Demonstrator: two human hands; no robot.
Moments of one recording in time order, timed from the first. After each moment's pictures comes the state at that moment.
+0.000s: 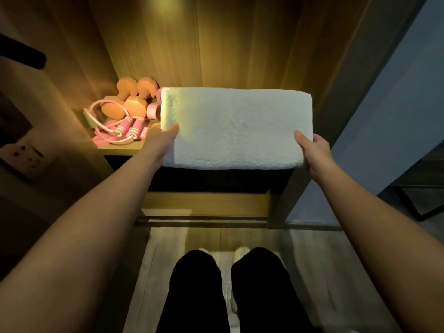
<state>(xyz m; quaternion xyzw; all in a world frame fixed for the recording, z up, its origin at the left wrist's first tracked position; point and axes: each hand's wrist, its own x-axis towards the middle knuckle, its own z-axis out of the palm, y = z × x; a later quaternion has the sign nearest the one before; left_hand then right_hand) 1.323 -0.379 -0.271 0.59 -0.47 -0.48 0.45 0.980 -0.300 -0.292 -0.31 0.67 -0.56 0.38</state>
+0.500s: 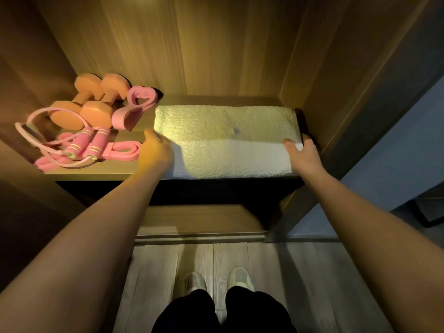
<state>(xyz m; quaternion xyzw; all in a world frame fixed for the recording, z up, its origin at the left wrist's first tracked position) 1.275 -0.494 -0.342 0.72 -0.56 -0.26 0.33 0.942 -0.423 -0.361 -0.37 0.75 -0.44 0.32</state>
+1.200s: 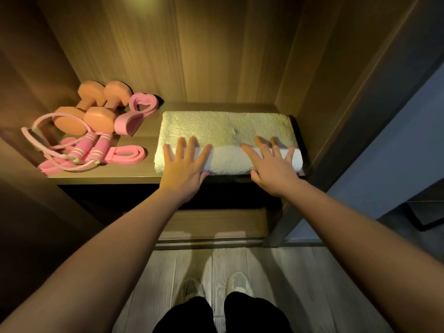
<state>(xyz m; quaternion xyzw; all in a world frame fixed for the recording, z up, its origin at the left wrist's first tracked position) 1.248 -0.446 -0.355 0.49 -0.86 0.15 0.03 1.010 -0.398 -0.336 -0.73 0.68 0.01 0.00</state>
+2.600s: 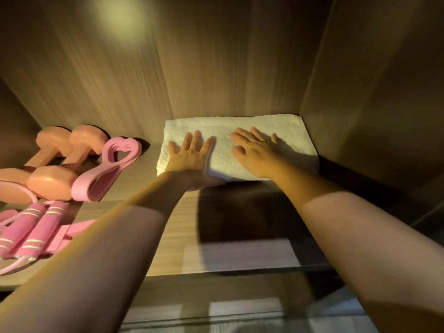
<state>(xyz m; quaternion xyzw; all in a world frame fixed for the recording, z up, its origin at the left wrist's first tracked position) 1.186 -0.659 -0.335 0.50 -0.86 0.00 -0.01 0.988 -0.633 -0.333 -0.72 0.69 -0.04 0.02</state>
